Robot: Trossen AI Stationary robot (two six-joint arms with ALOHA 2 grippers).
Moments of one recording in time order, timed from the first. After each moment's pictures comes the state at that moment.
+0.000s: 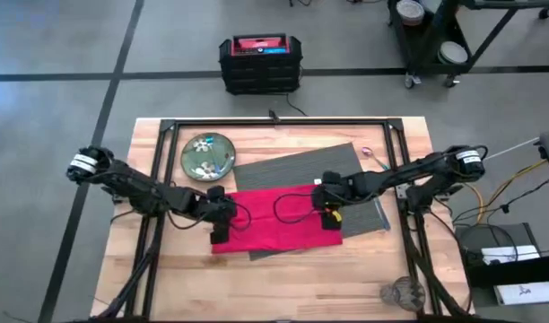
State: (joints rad) left arm -0.27 1.35 0.62 -0.38 -0.24 -0.35; right arm 0.07 1.50 0.86 -0.50 0.12 0.08
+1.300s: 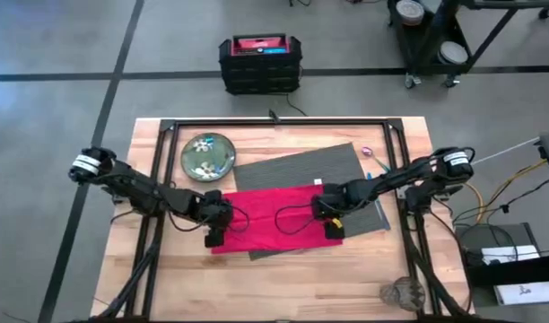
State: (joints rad) left arm -0.27 1.39 0.57 -0.36 -0.16 -0.36; right arm 0.11 1.63 0.84 -0.50 0.00 0.13
